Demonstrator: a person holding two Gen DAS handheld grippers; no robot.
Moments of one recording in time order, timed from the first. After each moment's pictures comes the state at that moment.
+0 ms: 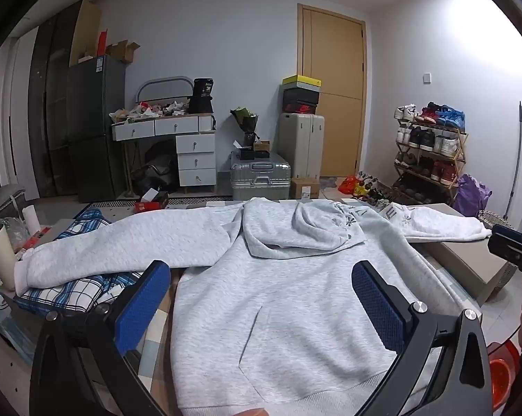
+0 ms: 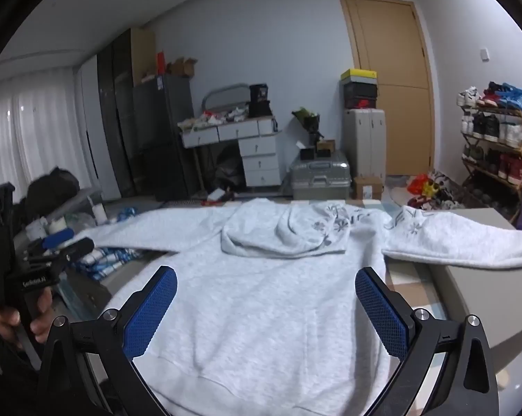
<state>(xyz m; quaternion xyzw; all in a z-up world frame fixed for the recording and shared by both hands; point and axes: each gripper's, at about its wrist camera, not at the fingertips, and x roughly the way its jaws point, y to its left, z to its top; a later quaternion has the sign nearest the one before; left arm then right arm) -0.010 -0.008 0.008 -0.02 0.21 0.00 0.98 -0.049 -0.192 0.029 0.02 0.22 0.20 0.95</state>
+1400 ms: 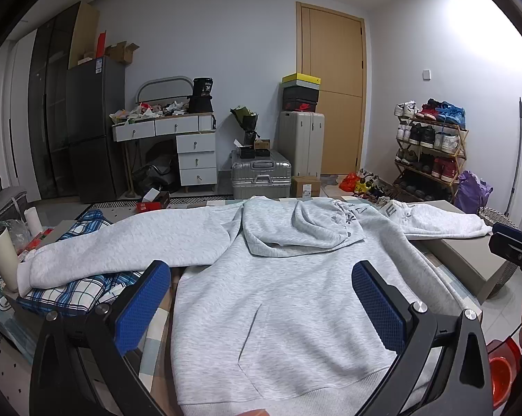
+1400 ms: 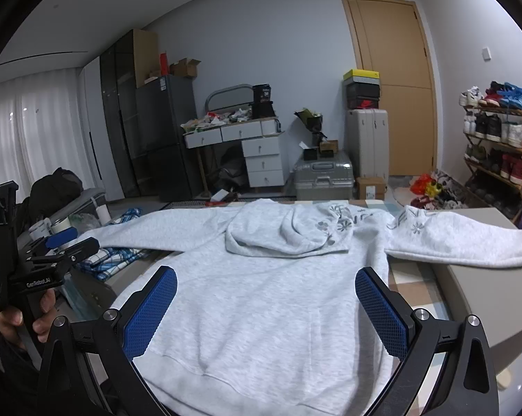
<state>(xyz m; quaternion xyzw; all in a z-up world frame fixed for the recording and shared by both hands) -0.011 -0.012 0.009 -0.02 0.21 0.00 0.98 -0.053 -0.188 0.029 0.01 0.22 0.20 0.95</state>
